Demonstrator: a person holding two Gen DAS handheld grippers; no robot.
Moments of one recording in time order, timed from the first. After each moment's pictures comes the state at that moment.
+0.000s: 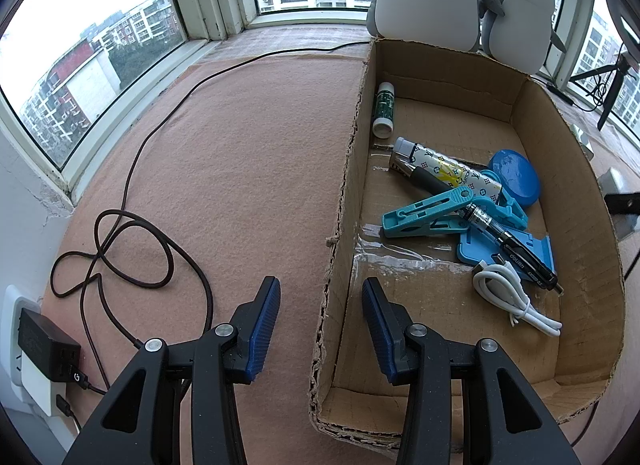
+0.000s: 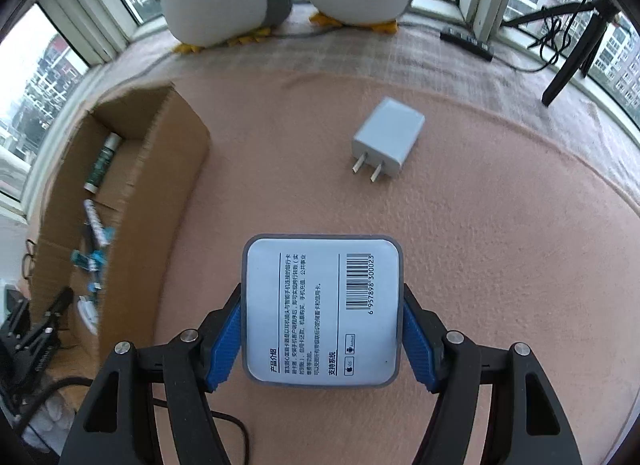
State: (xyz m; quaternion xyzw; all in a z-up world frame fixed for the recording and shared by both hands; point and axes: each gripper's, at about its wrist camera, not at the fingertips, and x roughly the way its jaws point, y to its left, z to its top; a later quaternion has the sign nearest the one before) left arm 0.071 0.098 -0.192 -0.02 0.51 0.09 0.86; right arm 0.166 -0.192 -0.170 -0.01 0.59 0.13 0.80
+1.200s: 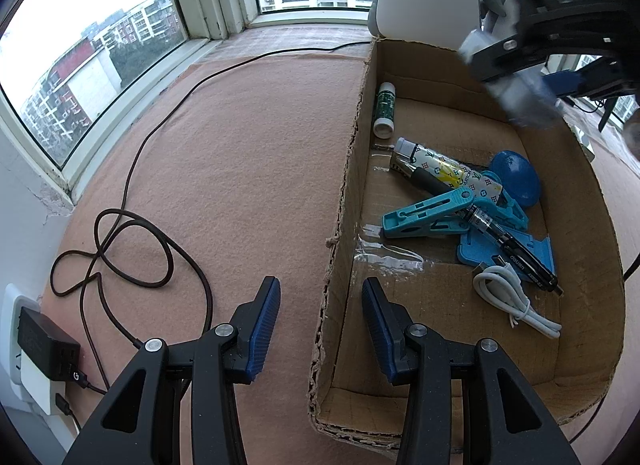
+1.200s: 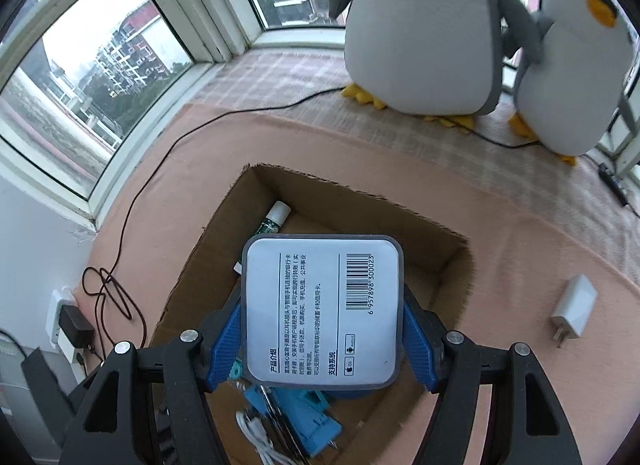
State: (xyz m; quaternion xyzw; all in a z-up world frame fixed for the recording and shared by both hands) left arm 0.070 0.098 -0.192 -0.02 0.51 0.09 0.86; right arm 0.212 -0.023 -0.135 -0.03 0.55 0.26 0.79
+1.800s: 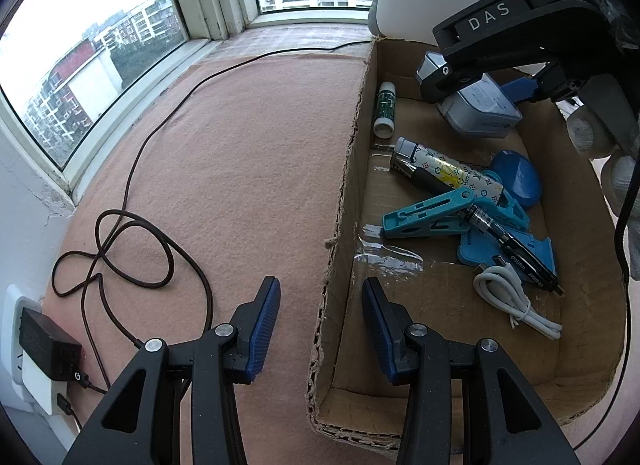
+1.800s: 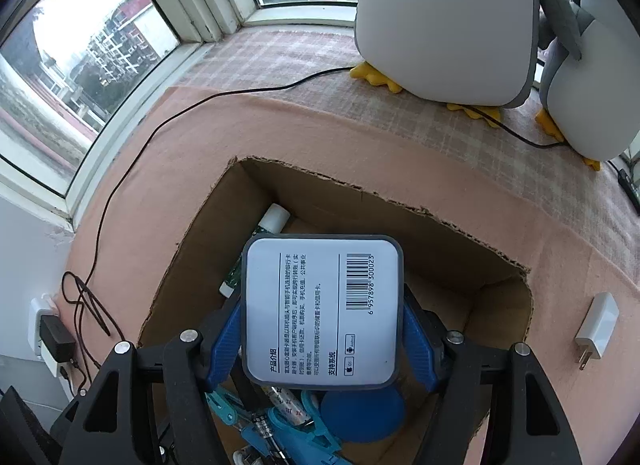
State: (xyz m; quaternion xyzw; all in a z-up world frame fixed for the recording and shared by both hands) left arm 0.070 0.099 -0.192 -0.02 0.51 0.09 0.86; right arm 0.228 0.003 -0.161 -0.05 0.57 0.24 0.78
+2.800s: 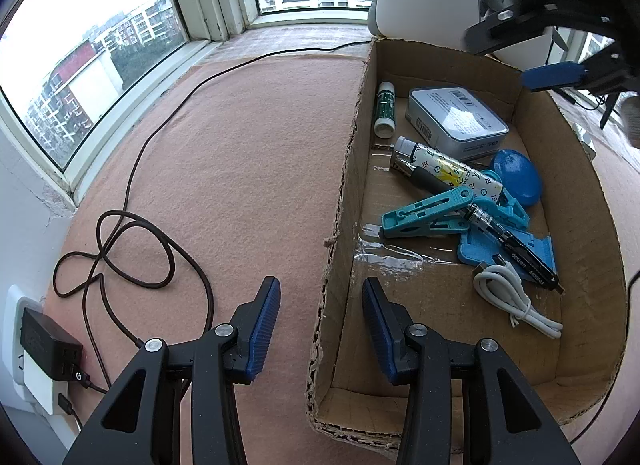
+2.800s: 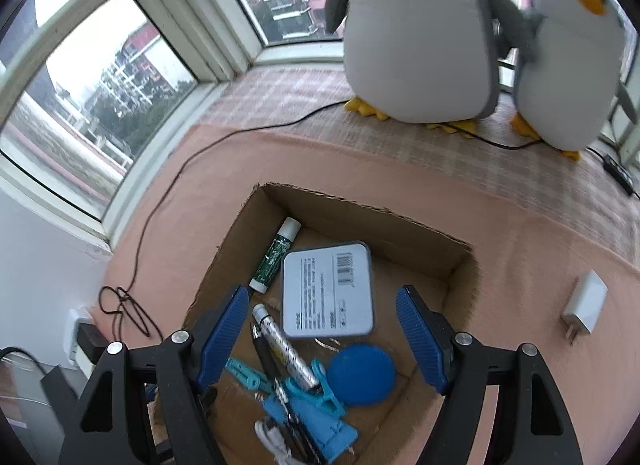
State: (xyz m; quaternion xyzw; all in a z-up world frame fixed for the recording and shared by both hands) left arm 0.069 0.101 -0.192 -0.02 0.51 0.09 0.86; right arm 0.210 -0.037 -0.121 0.02 0.54 0.26 0.80
